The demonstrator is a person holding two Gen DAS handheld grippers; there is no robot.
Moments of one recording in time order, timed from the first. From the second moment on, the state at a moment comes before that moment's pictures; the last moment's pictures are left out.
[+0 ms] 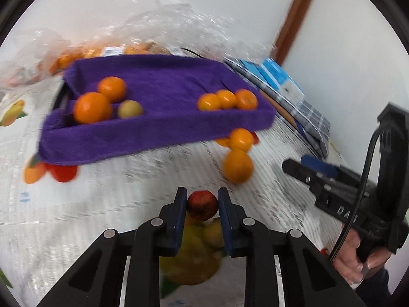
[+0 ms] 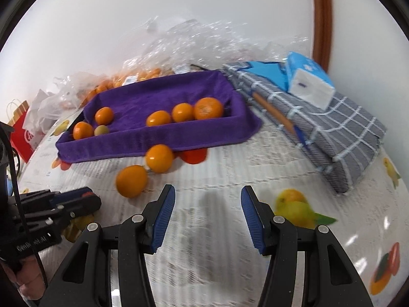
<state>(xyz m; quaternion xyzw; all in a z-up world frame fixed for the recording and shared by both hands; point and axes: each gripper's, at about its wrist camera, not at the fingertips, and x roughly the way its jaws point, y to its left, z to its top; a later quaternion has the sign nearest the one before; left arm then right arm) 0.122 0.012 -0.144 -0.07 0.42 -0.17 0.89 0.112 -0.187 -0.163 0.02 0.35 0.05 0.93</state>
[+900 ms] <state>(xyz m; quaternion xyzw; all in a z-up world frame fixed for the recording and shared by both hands) 0.149 0.097 -0.114 -0.12 0.38 -0.09 0.91 0.146 -0.120 -0.150 0.03 0.37 0.14 0.92</state>
